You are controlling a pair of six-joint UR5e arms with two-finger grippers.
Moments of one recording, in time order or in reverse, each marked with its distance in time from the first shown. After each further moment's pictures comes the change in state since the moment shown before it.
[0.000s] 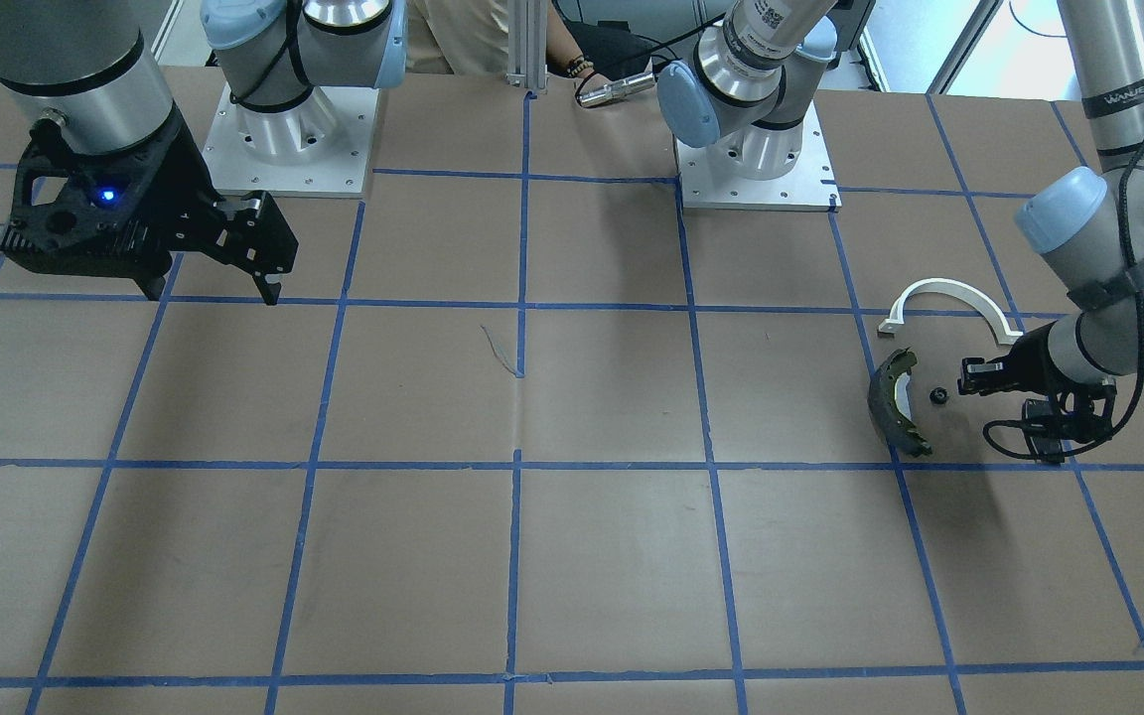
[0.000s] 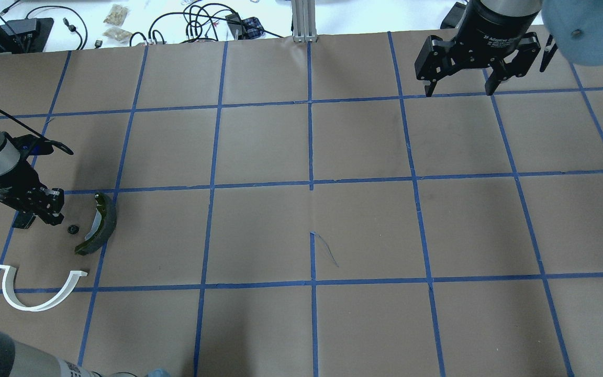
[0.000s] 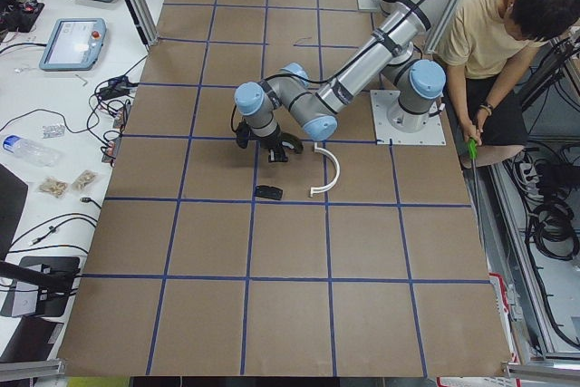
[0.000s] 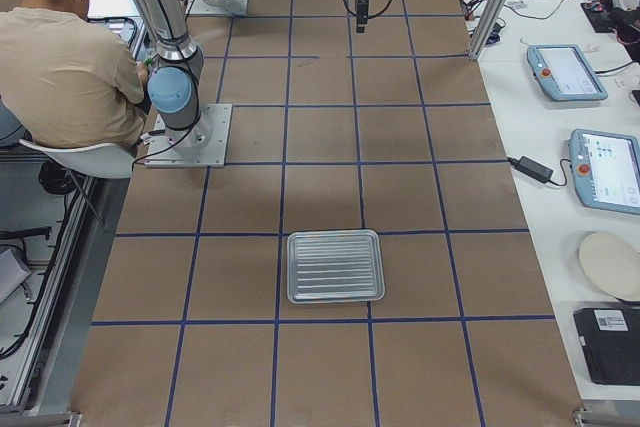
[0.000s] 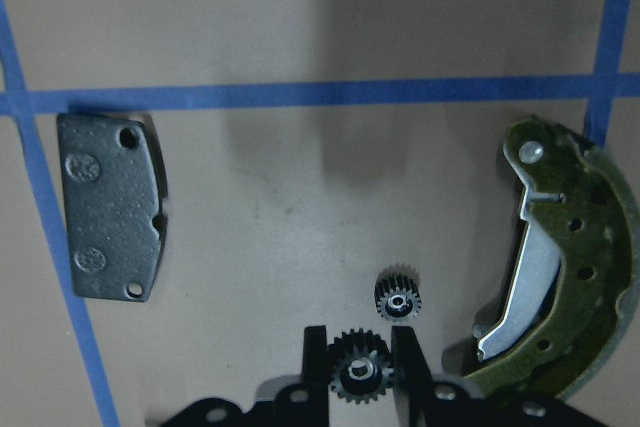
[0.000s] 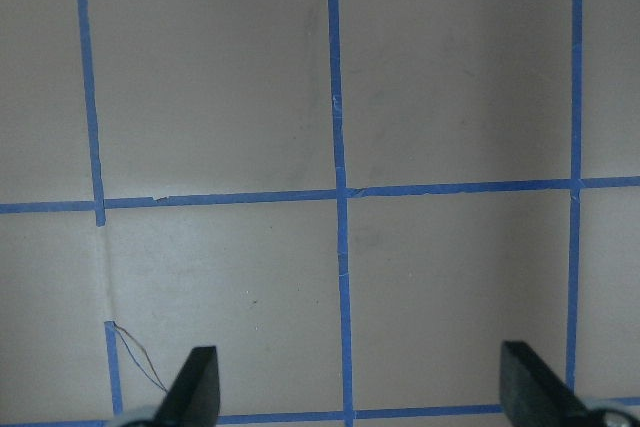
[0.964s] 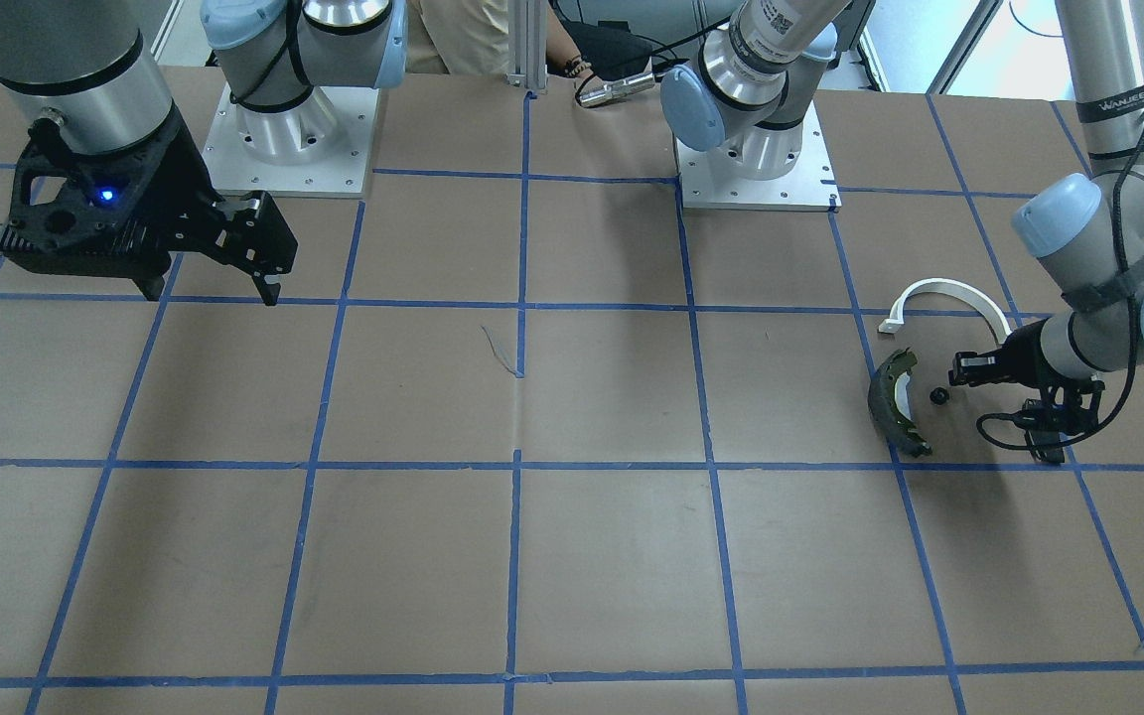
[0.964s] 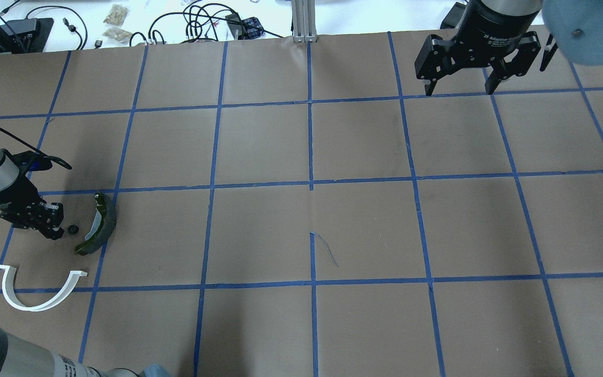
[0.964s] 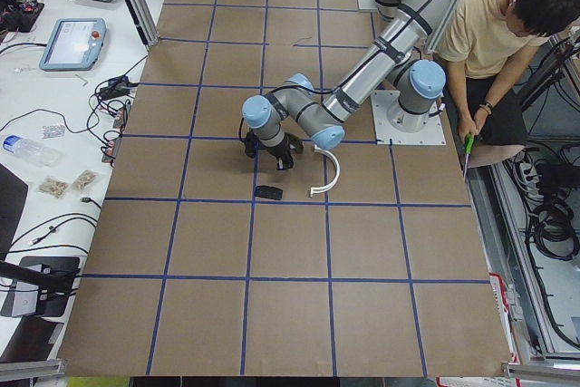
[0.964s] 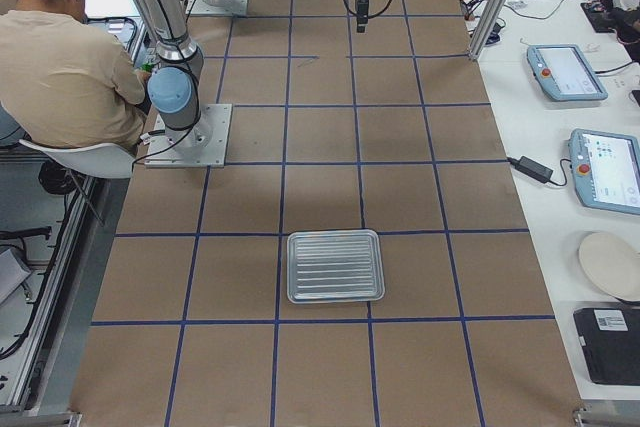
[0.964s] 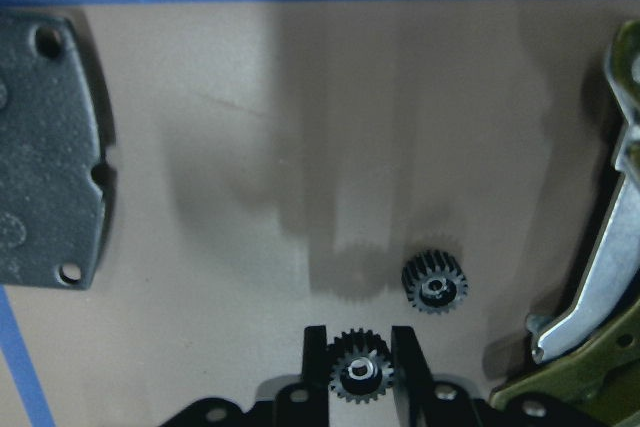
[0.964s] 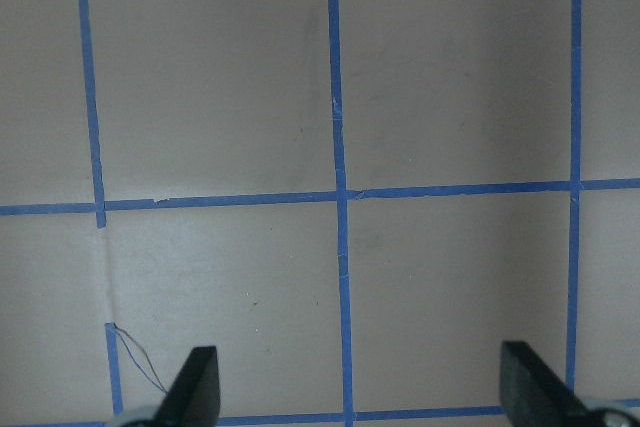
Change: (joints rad) left arm 0.037 -0.017 -0.039 0.013 -0.002 0.018; right arm 0.000 0.000 -0.002 -0.002 0.000 0.000
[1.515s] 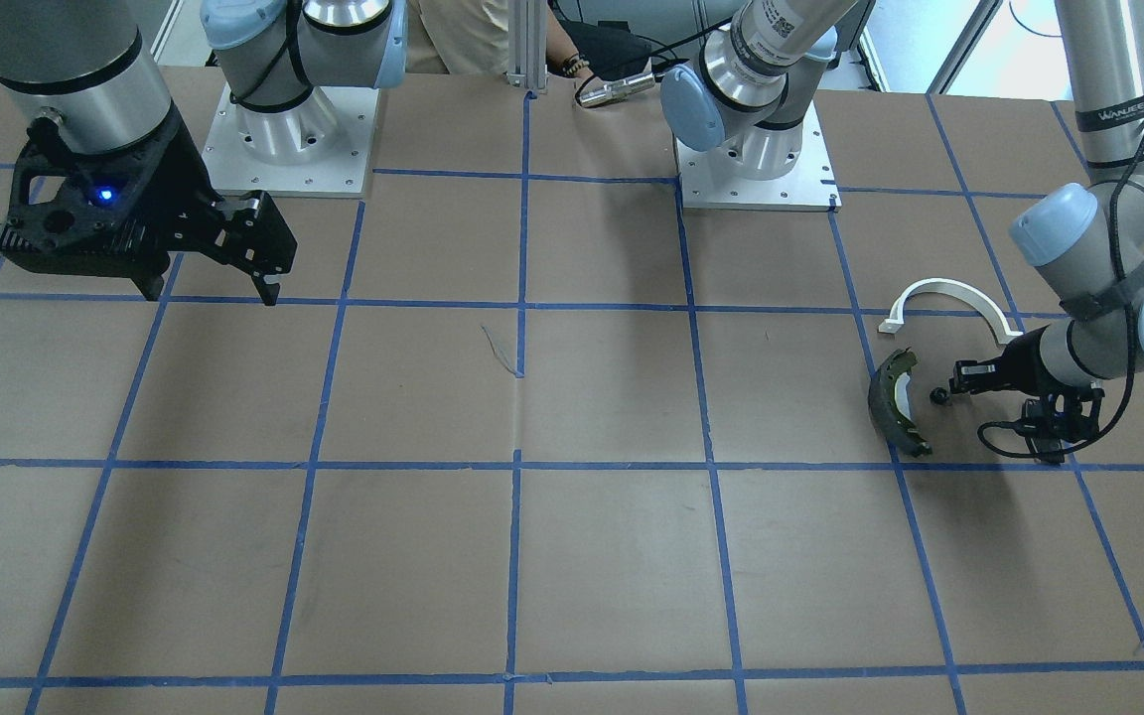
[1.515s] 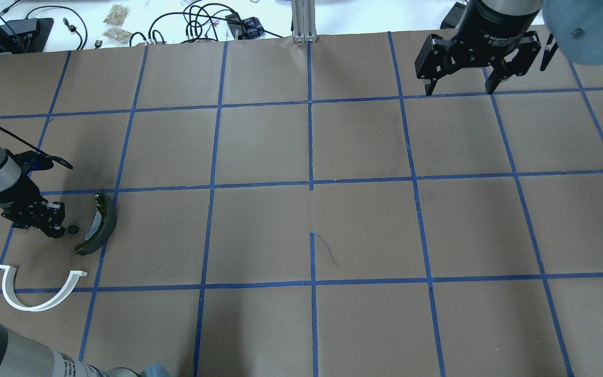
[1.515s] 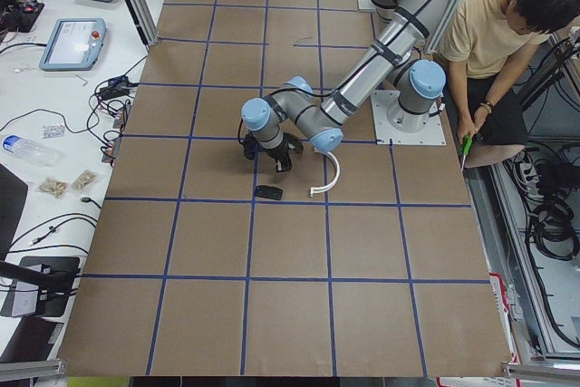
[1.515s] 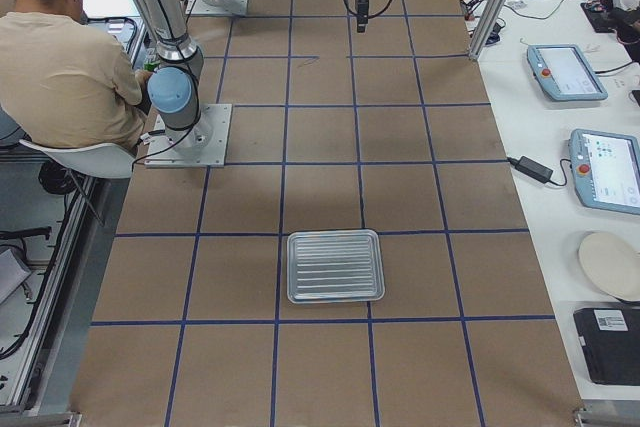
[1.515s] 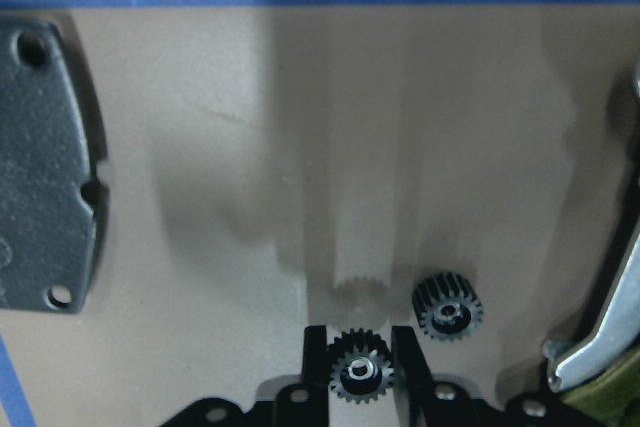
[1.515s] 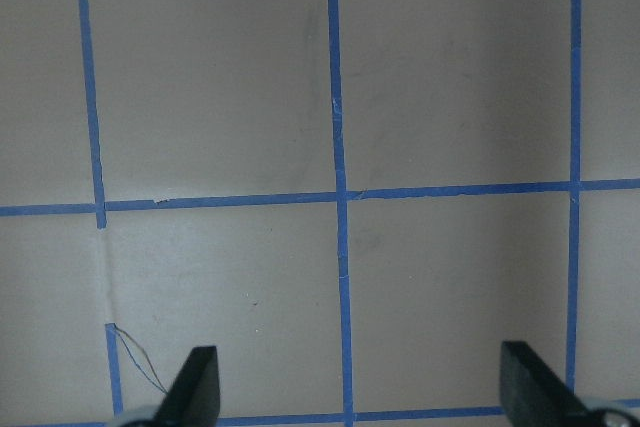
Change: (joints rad) left arm -0.001 -0.023 0.006 0.034 -0.011 -0.008; right arm 0.000 0.000 0.000 0.000 0.001 0.000
